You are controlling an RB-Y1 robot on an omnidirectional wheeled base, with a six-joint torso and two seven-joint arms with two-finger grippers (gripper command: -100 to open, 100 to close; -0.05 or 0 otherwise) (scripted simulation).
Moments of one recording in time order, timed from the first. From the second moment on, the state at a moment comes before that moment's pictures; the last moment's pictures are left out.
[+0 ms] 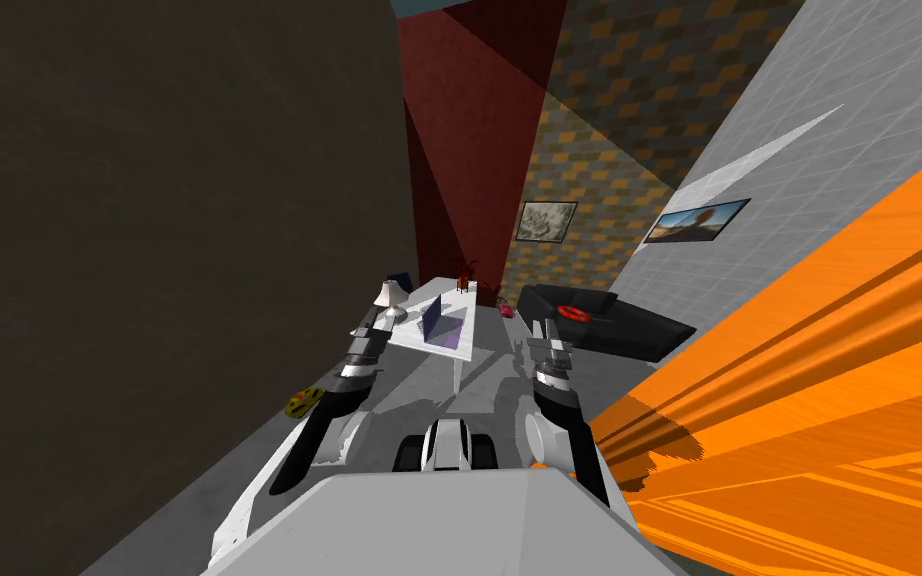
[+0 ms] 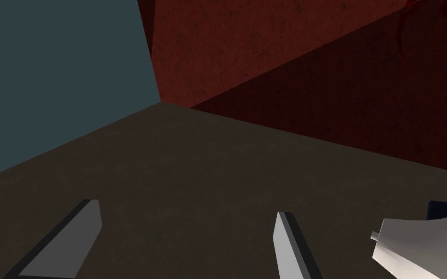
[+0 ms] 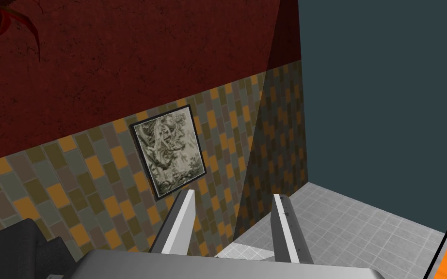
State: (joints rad) left arm 0.41 0.13 -0.06 -2.17 0.01 -0.46 0.06; right arm 0.48 0.03 -0.01 -2.22 -0.04 -0.54 -0.16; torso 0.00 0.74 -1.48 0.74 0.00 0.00
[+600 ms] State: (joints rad) left arm 0.36 0.14 -0.10 -2.03 -0.04 -0.42 0.03; right arm 0.48 0.03 -0.01 -2.22 -0.04 -0.54 -0.16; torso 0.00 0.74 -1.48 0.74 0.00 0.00
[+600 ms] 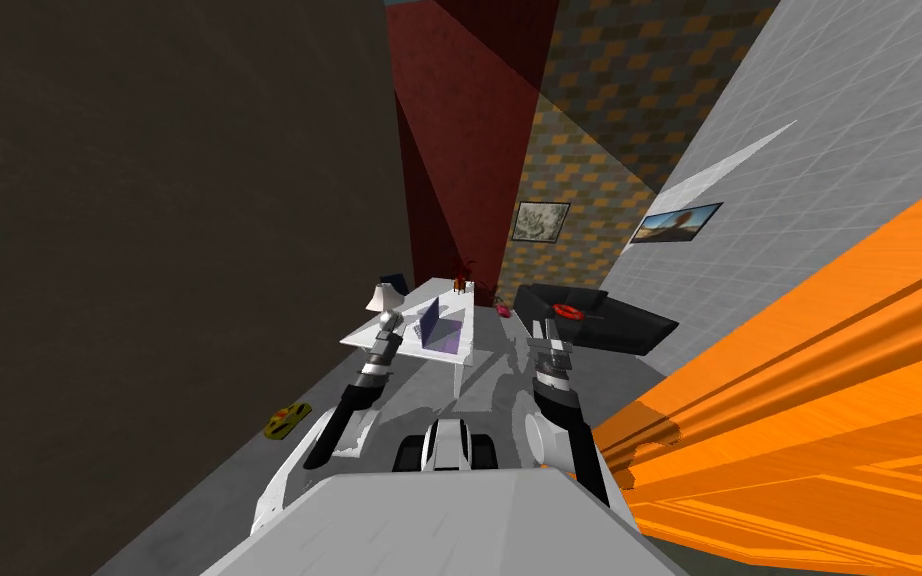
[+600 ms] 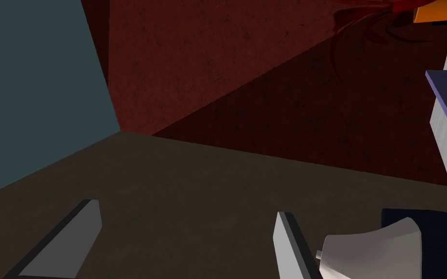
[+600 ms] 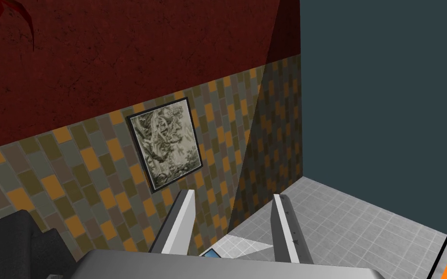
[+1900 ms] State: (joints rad) left arm 0.24 0.27 -0.18 -1.73 -0.15 -0.31 -0.03; right arm 0.48 0.03 -0.01 -2.22 -0.04 -0.54 -0.16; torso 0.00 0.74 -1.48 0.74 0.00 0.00
